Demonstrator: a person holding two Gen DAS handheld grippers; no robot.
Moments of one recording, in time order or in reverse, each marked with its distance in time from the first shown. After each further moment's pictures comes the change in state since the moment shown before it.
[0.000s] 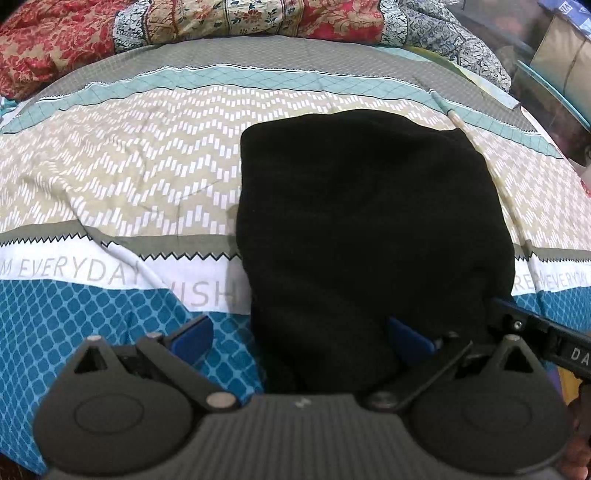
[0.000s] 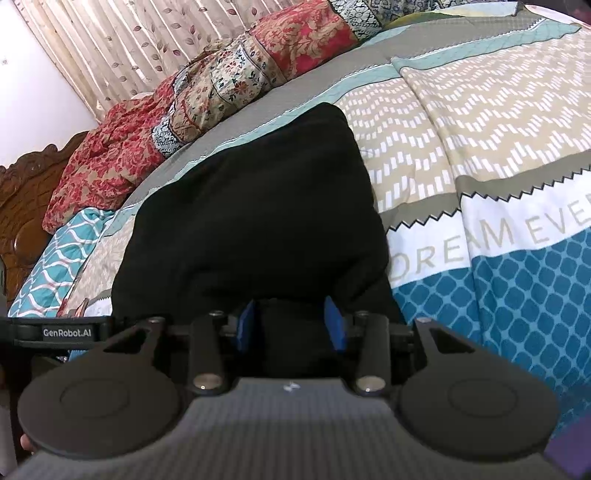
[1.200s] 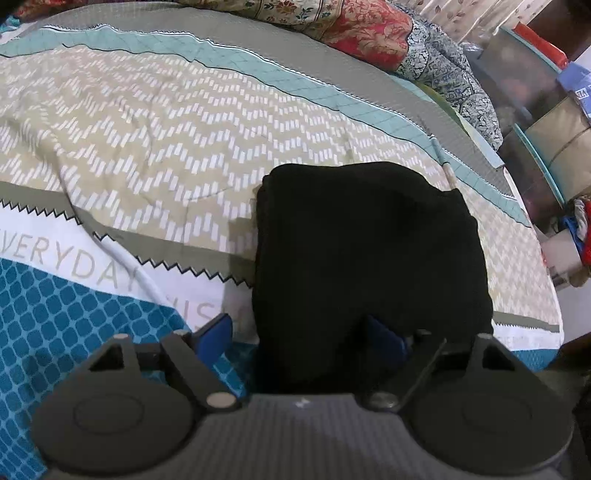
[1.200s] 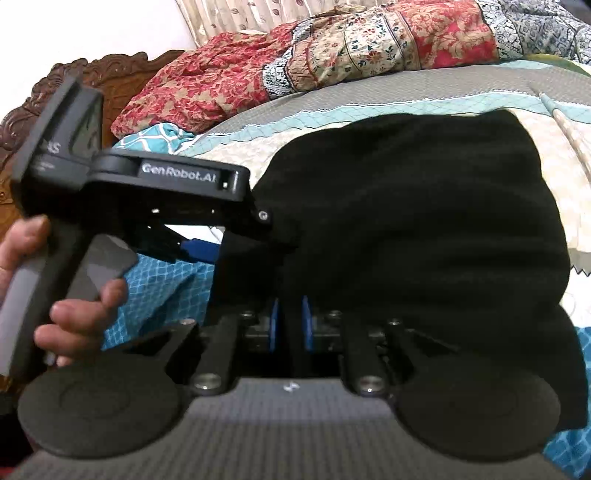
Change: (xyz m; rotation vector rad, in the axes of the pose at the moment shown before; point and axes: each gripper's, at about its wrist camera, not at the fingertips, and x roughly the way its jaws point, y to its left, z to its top) left arm 0.007 0.059 0.026 -0.216 0.023 -0.236; right arm 0.039 0.090 -0.007 -0.351 0.111 0.169
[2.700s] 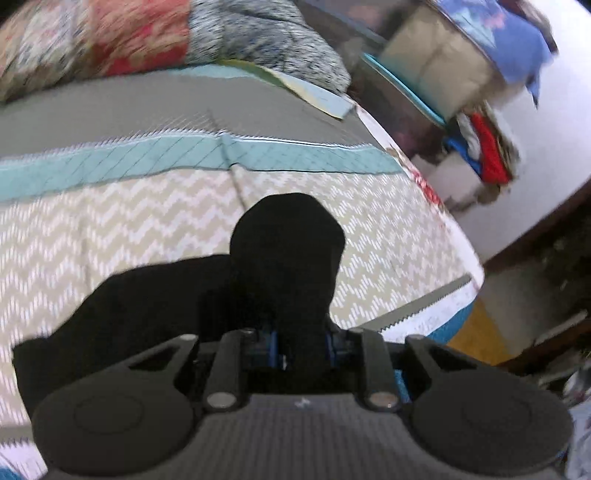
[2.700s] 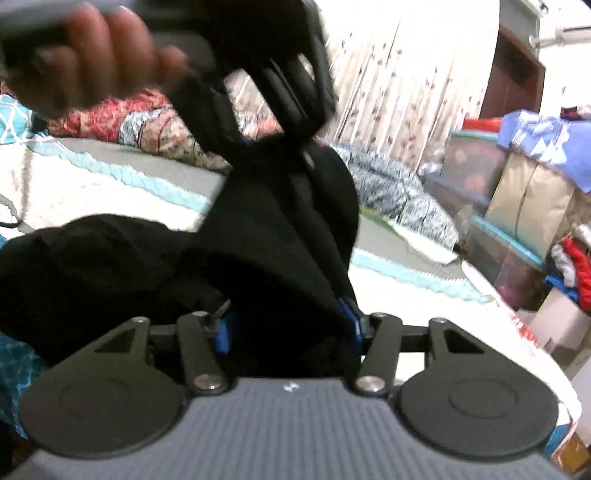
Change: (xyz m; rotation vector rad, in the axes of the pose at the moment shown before) left arm 0.022 -0.213 0.068 0.353 0.126 -0.239; right arm -0.077 -0.055 -0.031 -0.378 -0.322 -0.719
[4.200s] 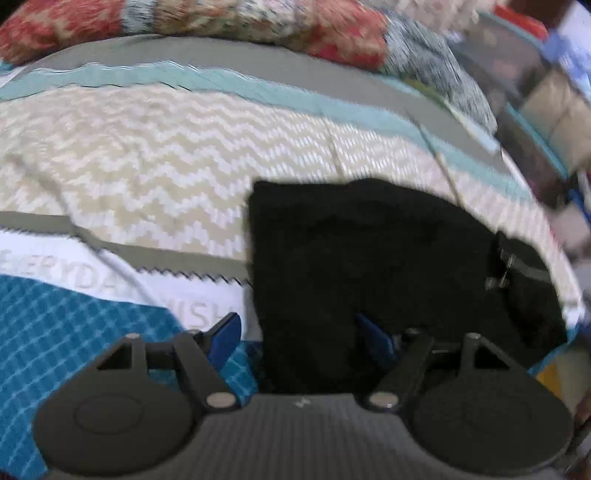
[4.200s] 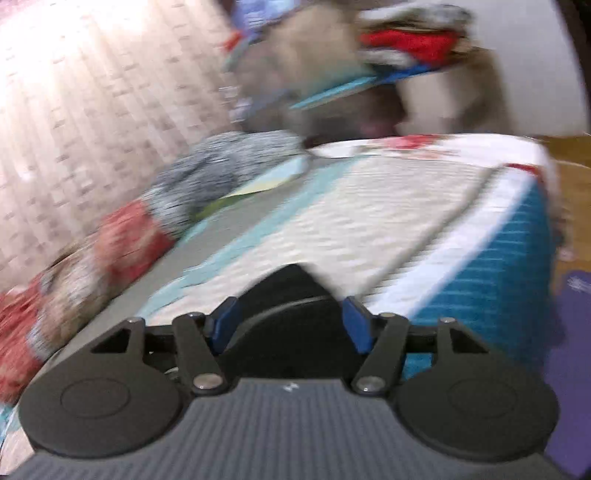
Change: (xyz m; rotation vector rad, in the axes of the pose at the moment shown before) left arm -0.070 0.132 -0.153 -0.258 -0.166 0.325; right arm 0.000 -0.180 -0.085 0.985 0.039 -0.222
